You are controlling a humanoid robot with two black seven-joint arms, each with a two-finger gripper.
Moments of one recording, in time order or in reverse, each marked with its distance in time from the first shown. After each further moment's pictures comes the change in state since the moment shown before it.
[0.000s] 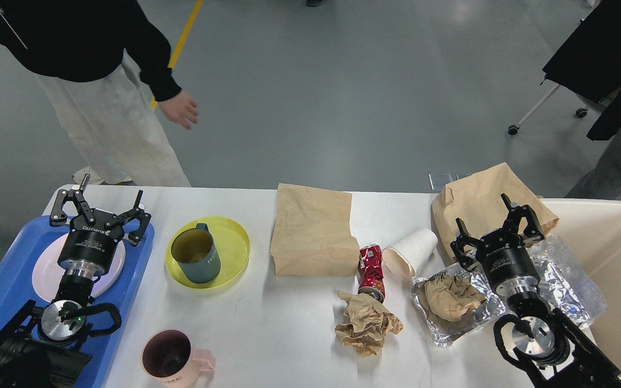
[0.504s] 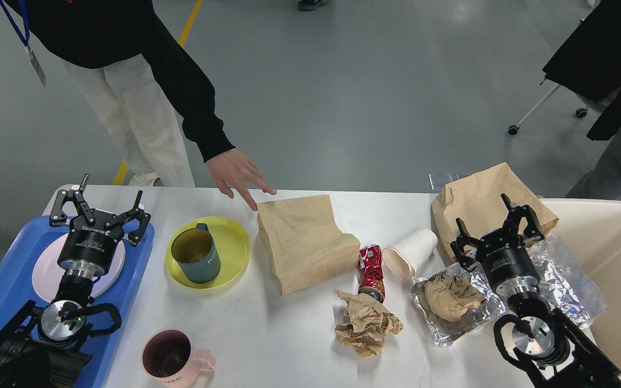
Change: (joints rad) left arm 0.001 0.000 0.000 0.000 -0.001 0.000 -0.001; right arm 0.000 0.000 0.000 0.000 0.000 0.000 0.000
